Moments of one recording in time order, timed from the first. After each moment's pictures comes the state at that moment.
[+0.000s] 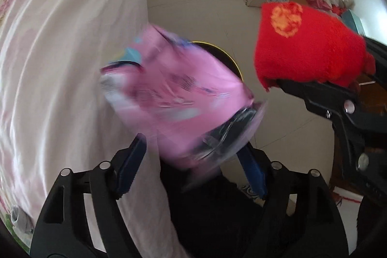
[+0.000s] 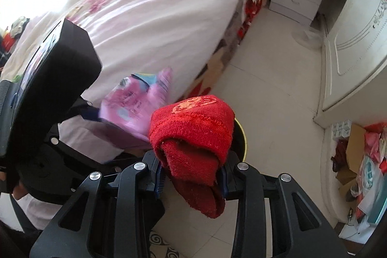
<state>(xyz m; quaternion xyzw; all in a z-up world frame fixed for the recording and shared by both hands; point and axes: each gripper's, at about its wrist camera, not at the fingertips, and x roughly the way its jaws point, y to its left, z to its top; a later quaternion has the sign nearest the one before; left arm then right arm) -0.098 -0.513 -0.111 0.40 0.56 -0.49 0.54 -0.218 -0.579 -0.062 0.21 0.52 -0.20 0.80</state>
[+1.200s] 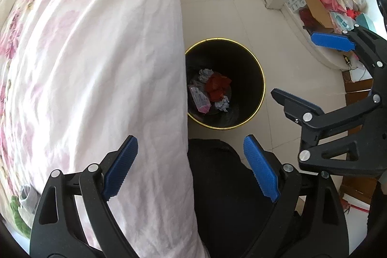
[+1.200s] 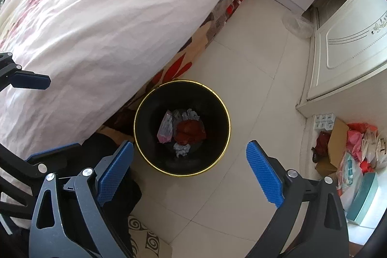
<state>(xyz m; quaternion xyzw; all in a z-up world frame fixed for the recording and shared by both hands) -0.089 -0.481 -0.088 0.41 0.54 -0.44 0.58 -0.191 -0.566 -0.095 0.15 0.60 -0.23 0.75</state>
